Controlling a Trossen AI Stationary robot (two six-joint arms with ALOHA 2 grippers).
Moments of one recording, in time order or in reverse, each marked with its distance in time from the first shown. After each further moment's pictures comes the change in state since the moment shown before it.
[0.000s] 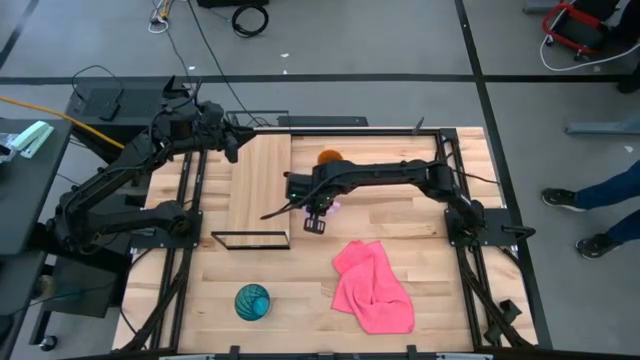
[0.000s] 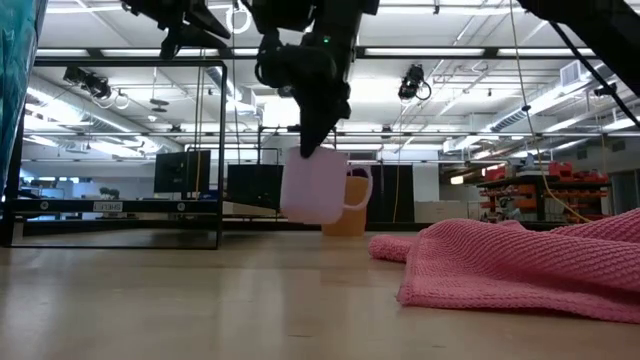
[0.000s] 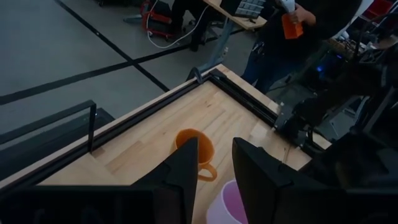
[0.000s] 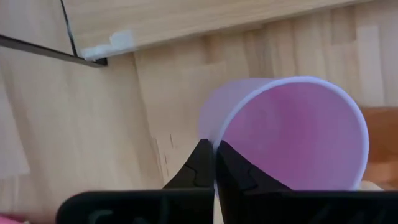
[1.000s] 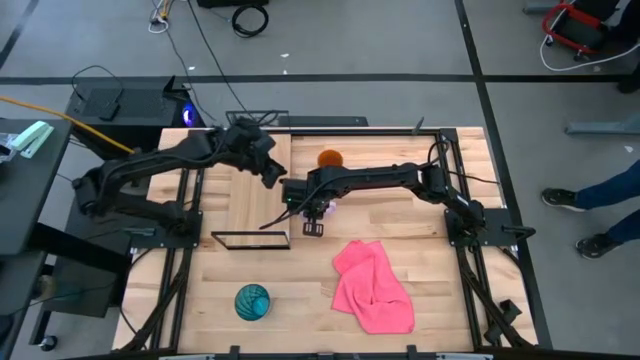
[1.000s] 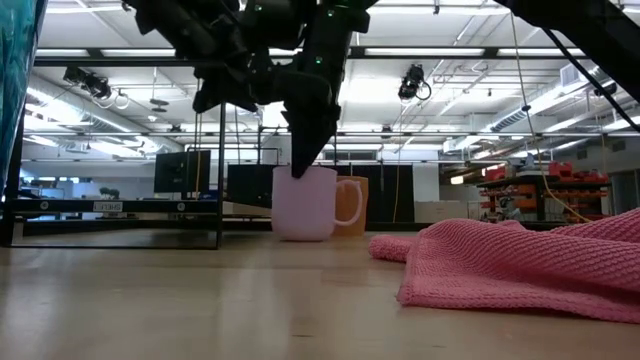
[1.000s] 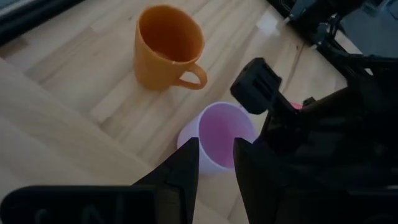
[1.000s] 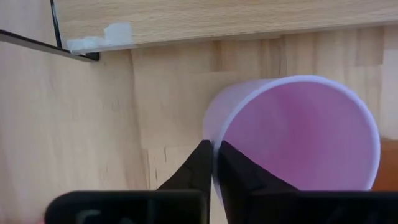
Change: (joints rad) left arm -0.221 0.360 0.000 -0.054 0.009 -0.042; right arm -0.002 0.063 0.000 0.052 -0.007 -0.102
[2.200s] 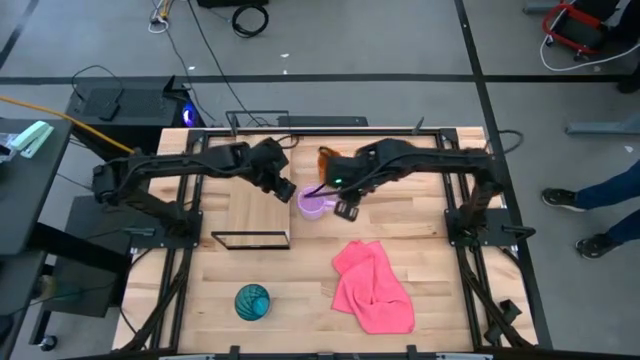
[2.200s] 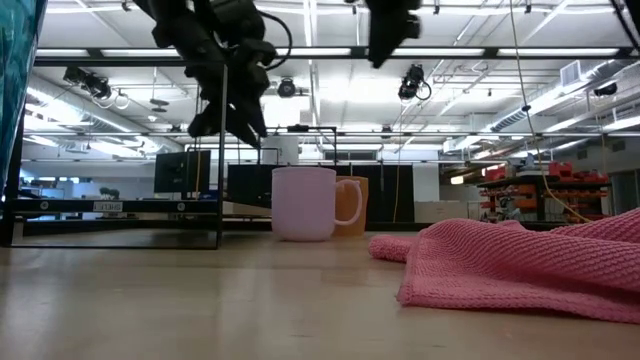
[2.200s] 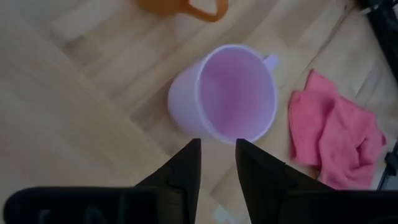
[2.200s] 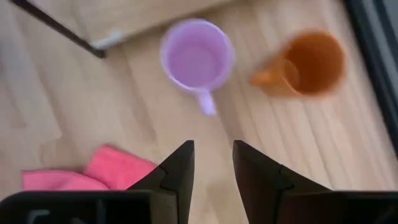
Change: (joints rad) left arm -0.142 0.171 0.000 -0.016 -0.044 -0.263; right arm 0.050 -0.458 -0.126 -0.253 0.155 0.322
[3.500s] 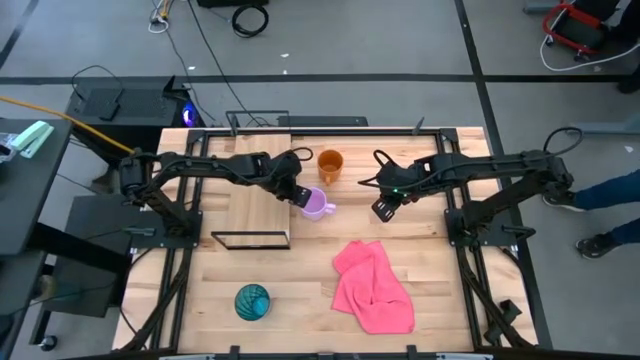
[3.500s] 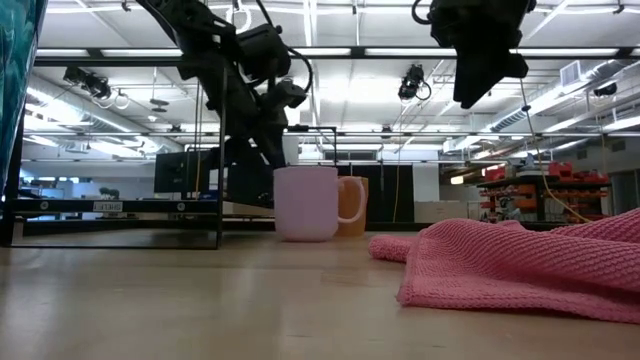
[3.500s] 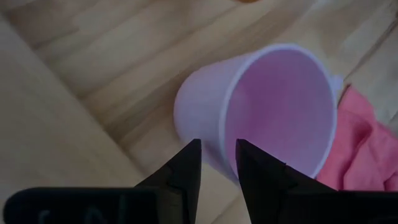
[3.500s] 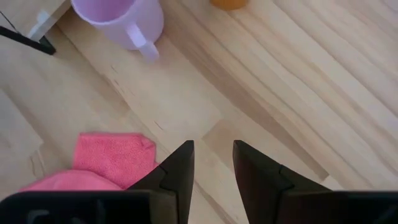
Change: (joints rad) left arm -0.044 0.201 0.001 0.143 -0.033 -0.148; right arm 0.001 -0.526 -0.772 0.314 0.015 0.396
